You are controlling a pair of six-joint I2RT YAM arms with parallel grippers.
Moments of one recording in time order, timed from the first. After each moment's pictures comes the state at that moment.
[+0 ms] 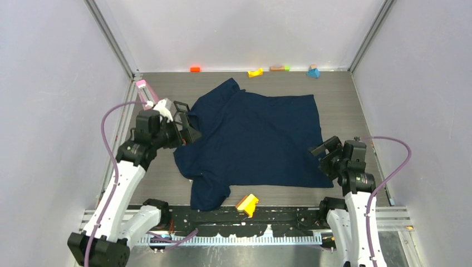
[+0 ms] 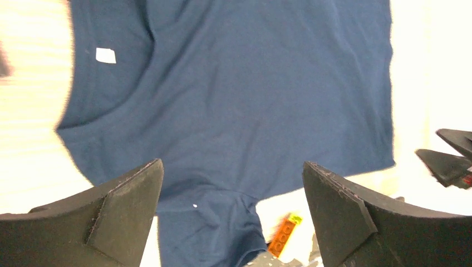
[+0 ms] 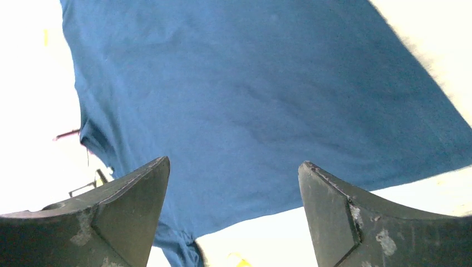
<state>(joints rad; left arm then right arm) -0.21 0.87 0.88 -0.63 0.27 -0.50 -0.16 0.56 0.51 -0.75 -0.17 0.89</state>
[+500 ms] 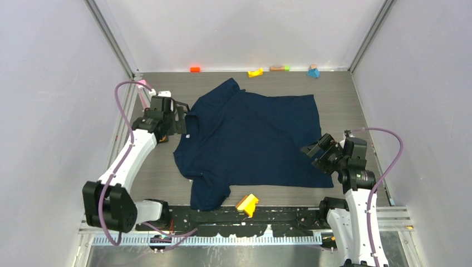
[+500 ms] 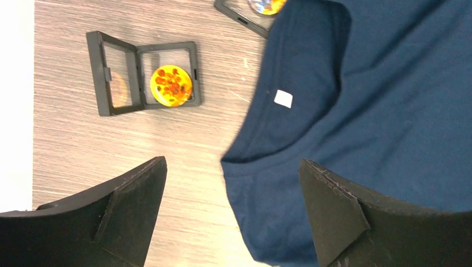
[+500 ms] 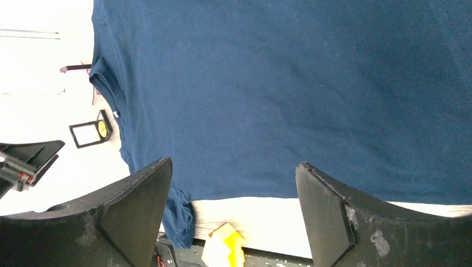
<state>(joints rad) -0.17 1.24 1.04 -0.65 -0.22 -0.23 -0.16 0.60 0.56 -0.70 -0.40 0.71</state>
